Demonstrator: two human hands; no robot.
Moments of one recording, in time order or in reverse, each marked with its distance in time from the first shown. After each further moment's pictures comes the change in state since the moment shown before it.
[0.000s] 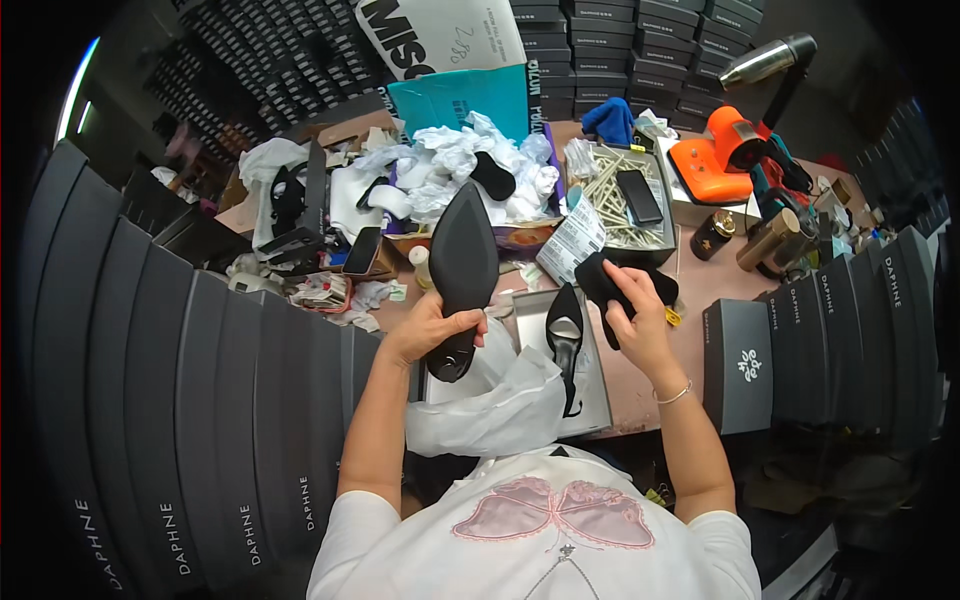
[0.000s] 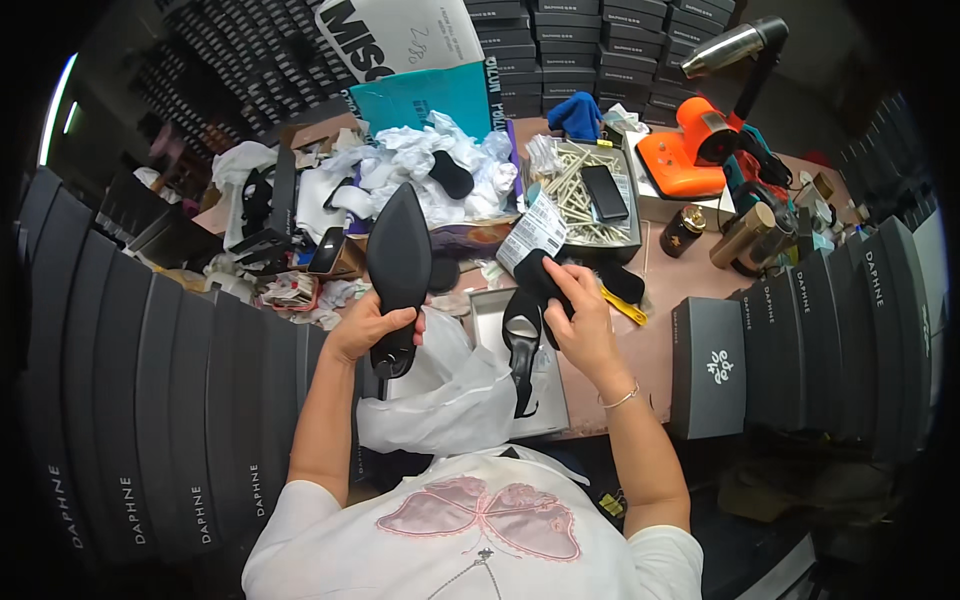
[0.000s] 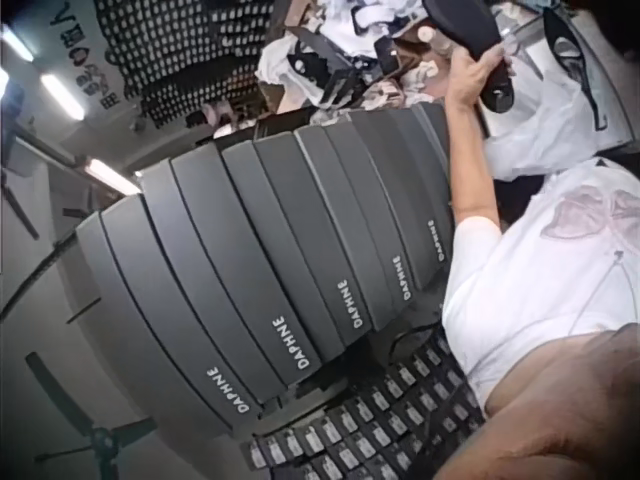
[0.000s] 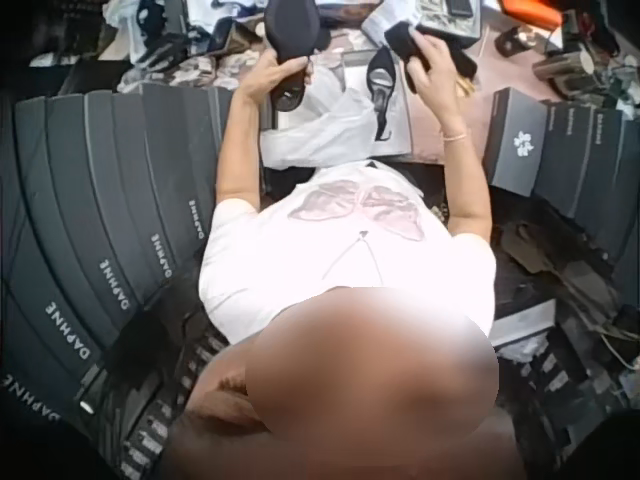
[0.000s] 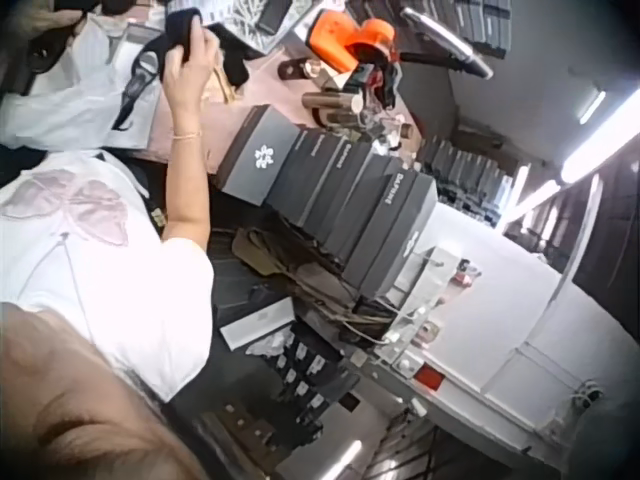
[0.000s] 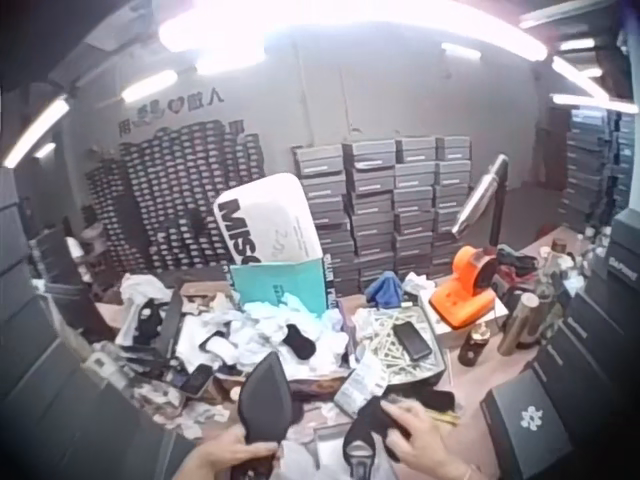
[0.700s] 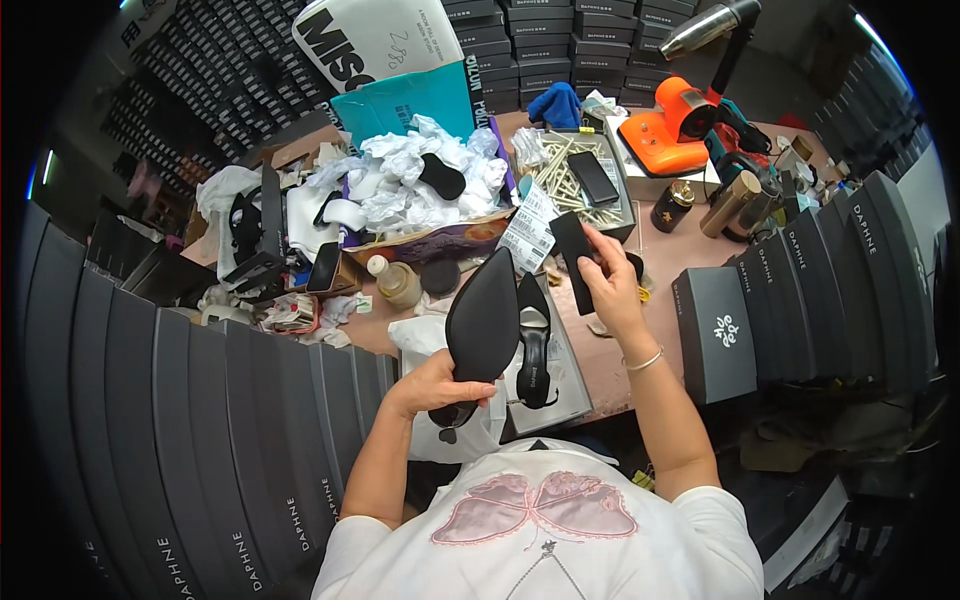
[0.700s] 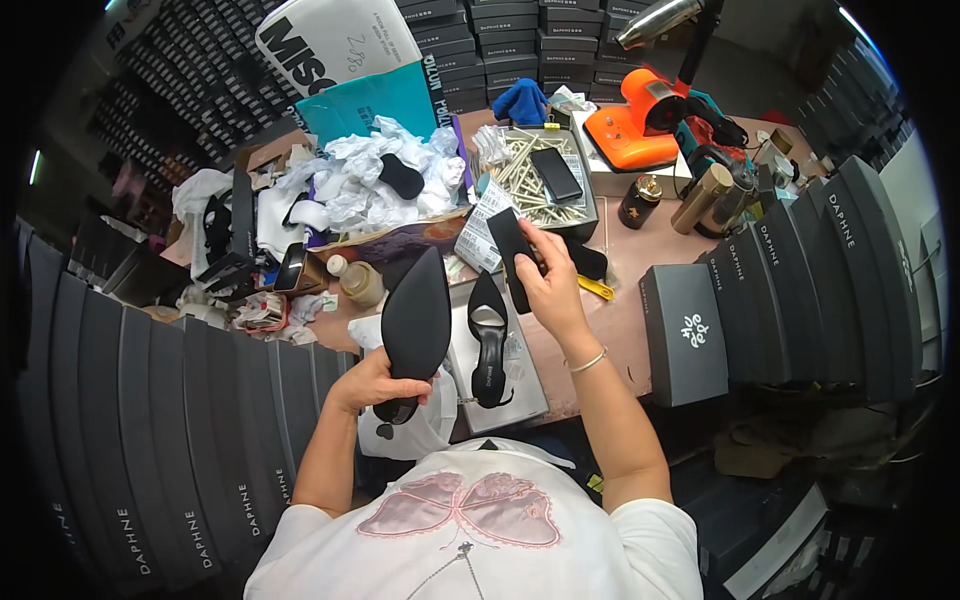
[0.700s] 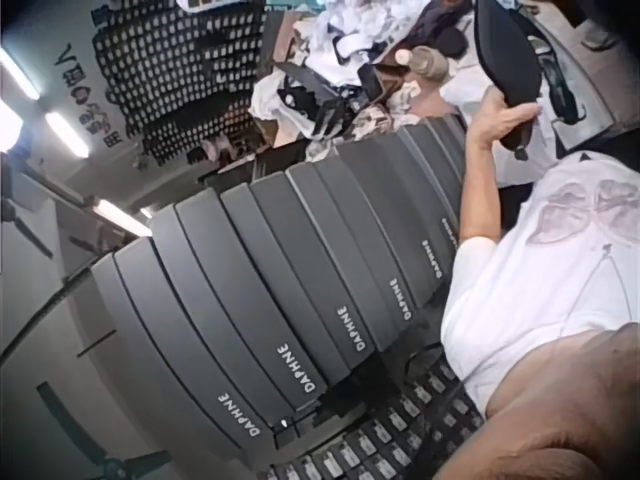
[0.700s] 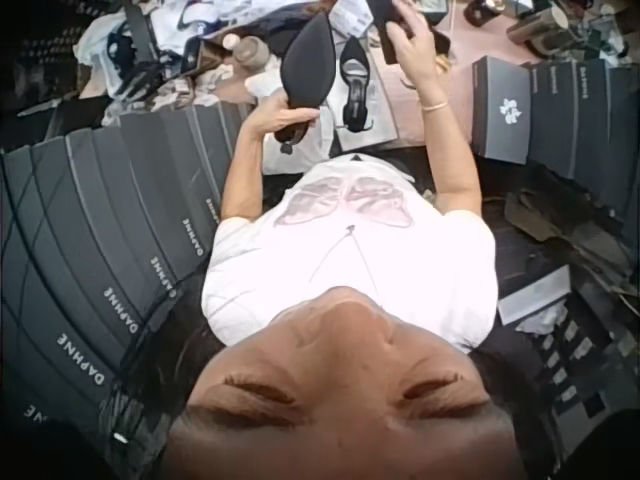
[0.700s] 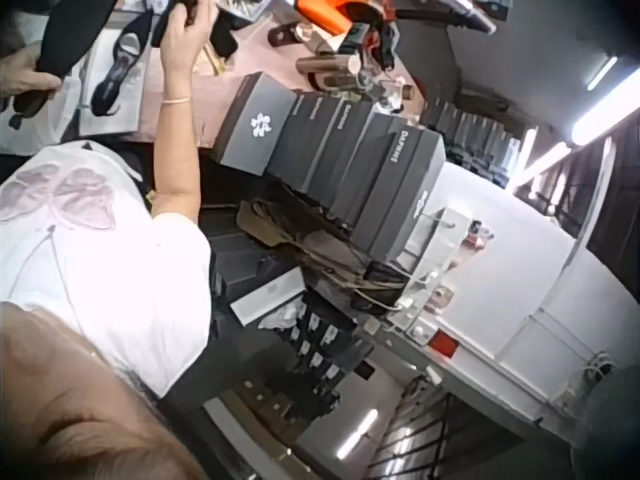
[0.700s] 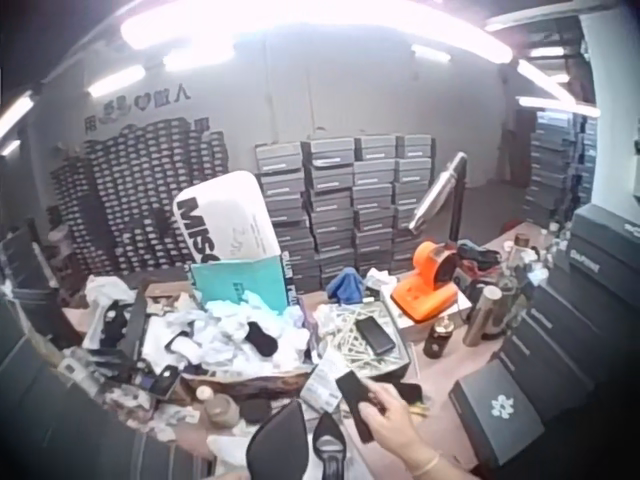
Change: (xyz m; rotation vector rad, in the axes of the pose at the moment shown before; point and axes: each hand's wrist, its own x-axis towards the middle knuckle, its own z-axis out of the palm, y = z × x) left_hand -0.019 -0.030 0.051 0.084 -0.270 -0.145; right_hand 0.012 0.021 0.003 0.324 0.176 0.187
